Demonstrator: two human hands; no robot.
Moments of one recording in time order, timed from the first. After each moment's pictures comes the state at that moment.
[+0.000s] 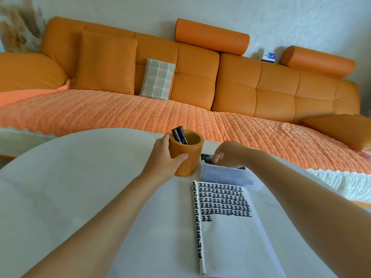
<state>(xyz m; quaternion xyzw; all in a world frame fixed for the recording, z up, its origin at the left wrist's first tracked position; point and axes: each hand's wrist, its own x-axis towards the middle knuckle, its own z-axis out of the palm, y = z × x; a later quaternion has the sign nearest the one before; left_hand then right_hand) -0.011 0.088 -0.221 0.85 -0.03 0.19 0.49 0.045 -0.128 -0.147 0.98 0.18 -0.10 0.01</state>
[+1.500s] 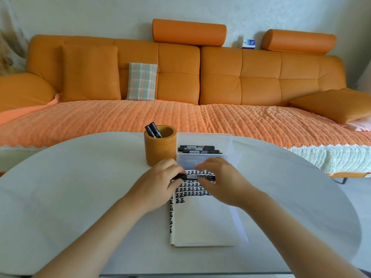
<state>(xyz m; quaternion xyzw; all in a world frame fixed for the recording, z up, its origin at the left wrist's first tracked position) -0.100 0.033 -0.212 0.91 -0.28 0.21 0.23 -0.081 -0.189 -0.199 0.92 0.28 0.13 -0.24</state>
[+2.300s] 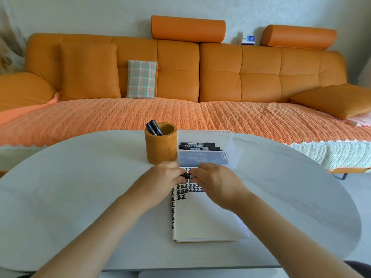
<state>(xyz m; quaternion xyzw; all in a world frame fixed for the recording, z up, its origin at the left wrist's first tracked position) -0.102 0.031 -0.207 0.91 -0.29 0.18 0.24 -0.088 -0.173 -0.209 0.89 0.38 0.21 -0.12</state>
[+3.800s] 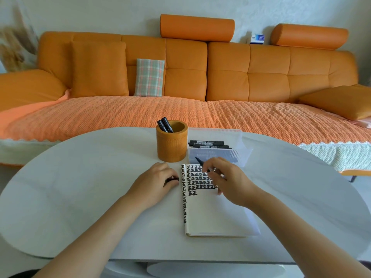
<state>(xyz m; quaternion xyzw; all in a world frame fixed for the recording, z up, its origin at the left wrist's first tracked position) -0.100 0.075 -0.244 0.94 -0.21 0.15 0.22 -0.096 -0.175 -0.205 0.88 0.25 0.03 -0.40</state>
